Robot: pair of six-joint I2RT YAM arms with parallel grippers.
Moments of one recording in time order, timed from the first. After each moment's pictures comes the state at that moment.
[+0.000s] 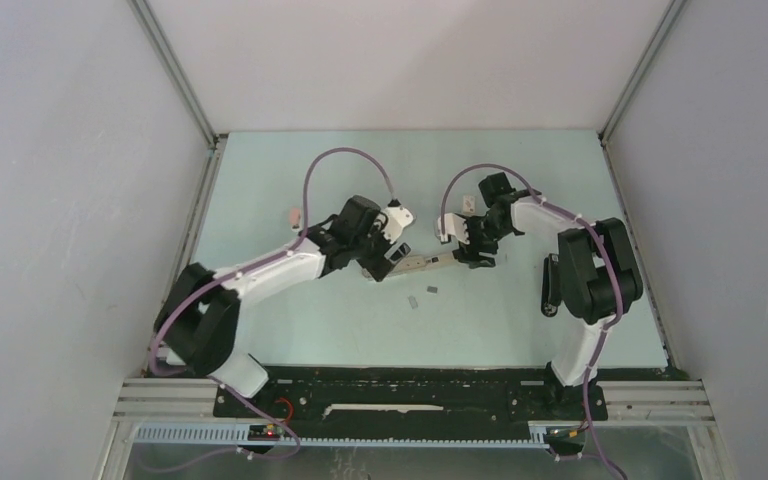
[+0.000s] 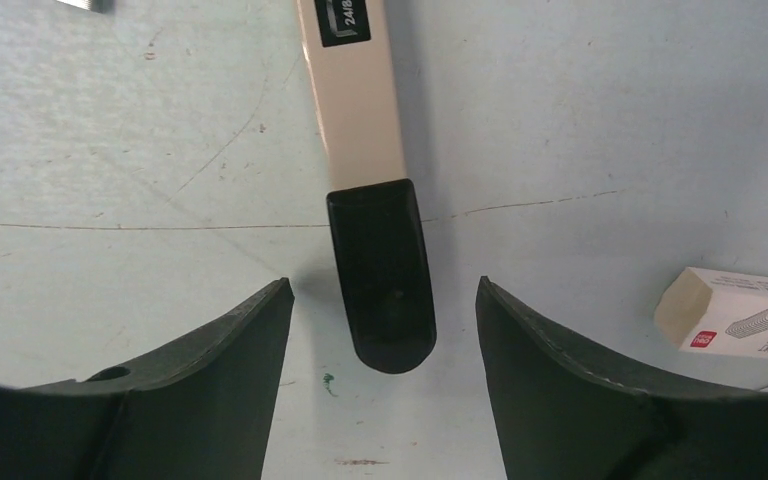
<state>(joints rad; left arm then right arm) -0.68 1.60 1.02 -0.29 0.07 0.25 0.28 1.86 1.22 -0.65 -0.47 -1.34</state>
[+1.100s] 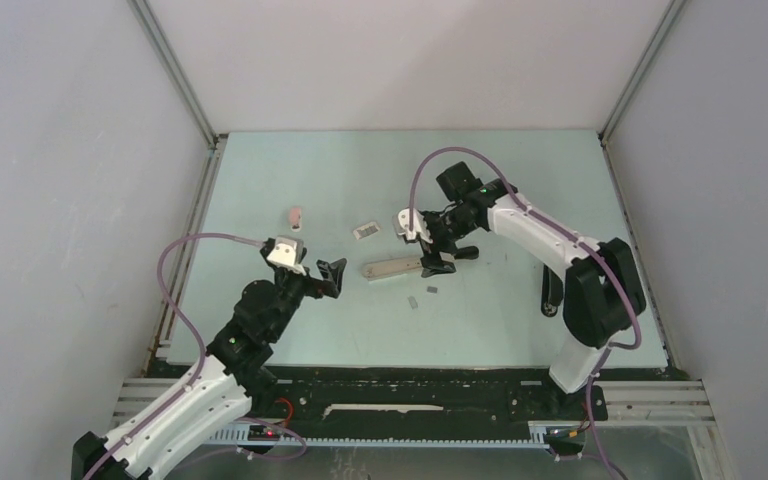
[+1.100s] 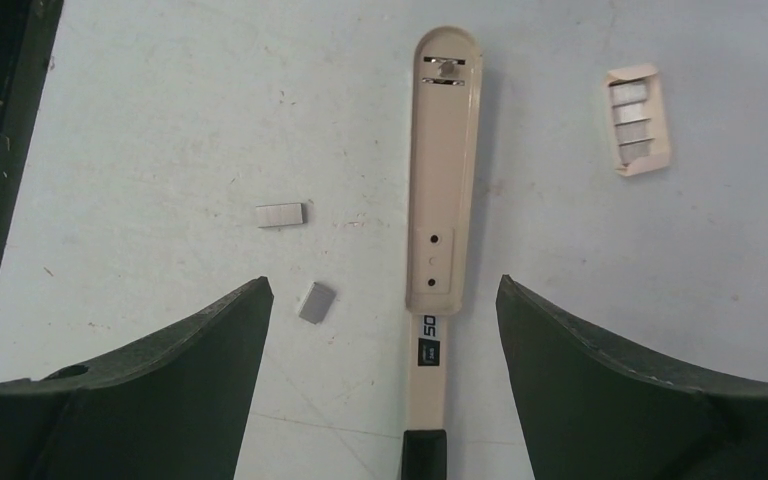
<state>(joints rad) -0.64 0.51 0.29 0.15 -0.26 -0.17 0.54 1.70 1.37 -0.80 -0.75 -1.19</state>
